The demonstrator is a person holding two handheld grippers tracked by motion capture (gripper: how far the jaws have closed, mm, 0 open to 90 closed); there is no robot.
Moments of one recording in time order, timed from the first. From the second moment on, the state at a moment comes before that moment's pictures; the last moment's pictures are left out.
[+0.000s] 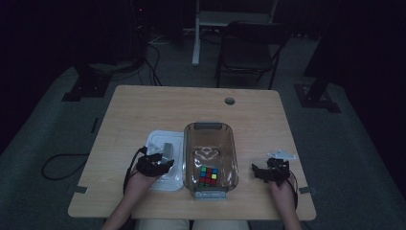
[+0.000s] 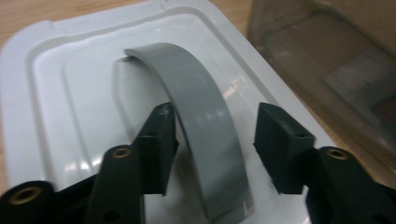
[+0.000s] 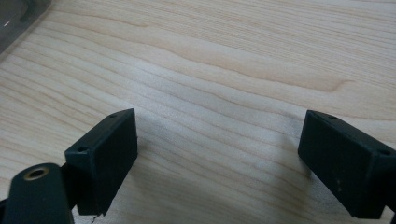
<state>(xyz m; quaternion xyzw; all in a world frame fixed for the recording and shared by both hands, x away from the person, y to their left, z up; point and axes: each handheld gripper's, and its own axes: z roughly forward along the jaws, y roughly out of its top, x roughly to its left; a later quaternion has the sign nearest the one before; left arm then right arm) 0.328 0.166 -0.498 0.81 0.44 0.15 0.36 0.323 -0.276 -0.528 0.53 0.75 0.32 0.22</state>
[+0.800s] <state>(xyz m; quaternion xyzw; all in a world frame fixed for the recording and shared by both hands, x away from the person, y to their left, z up) 0.327 0.191 -0.483 0.78 0.46 0.15 0.39 0.320 -0.269 -0.526 0.51 0.76 0.34 0.21</state>
